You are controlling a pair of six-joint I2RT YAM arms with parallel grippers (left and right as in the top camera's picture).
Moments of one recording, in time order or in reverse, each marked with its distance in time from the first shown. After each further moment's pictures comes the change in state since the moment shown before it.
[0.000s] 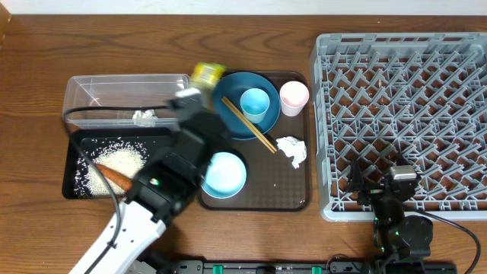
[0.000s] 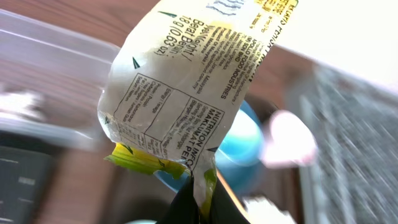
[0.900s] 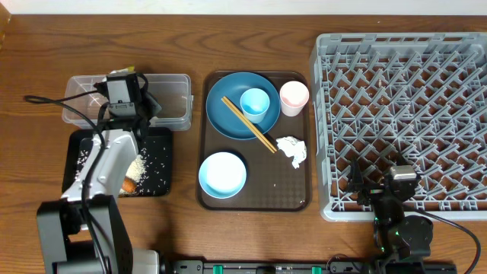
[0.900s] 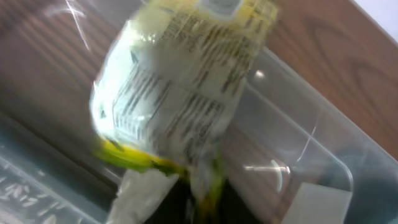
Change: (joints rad) left arm 0.676 0.500 0.000 0.291 0.285 0.116; right arm 0.000 0.001 0.000 0.000 0.000 0.000
